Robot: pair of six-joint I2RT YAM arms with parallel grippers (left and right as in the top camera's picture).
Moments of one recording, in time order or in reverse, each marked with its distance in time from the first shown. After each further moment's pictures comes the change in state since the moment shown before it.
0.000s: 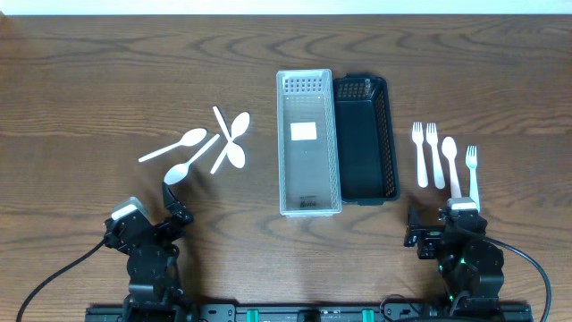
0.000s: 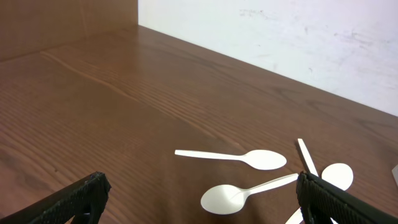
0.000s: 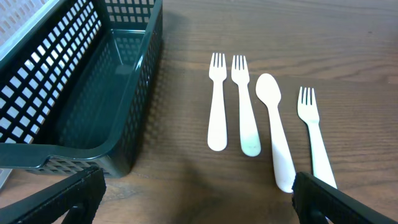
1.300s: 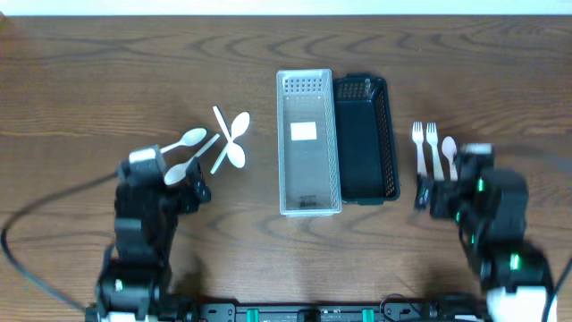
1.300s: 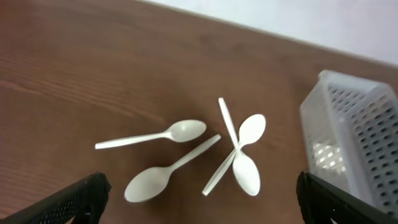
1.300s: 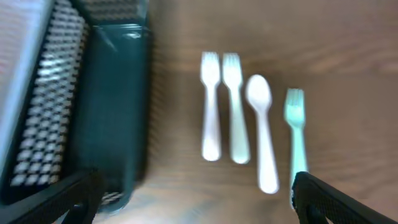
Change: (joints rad) left arm 0.003 0.666 0.476 -0.095 0.349 0.031; right arm -0.024 0.826 0.583 -0.100 0.026 0.063
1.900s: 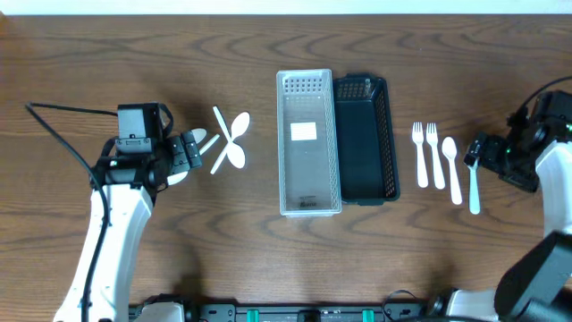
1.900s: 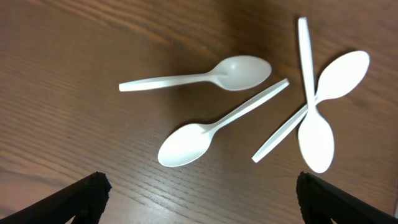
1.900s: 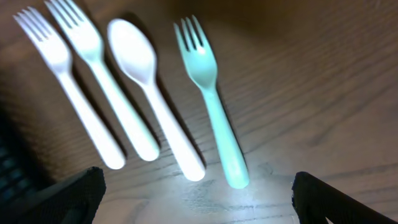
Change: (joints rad) left arm 0.114 0.631 0.377 -0.295 0.014 0.024; right arm -0.414 0.769 0.424 -0.232 -0.093 0.003
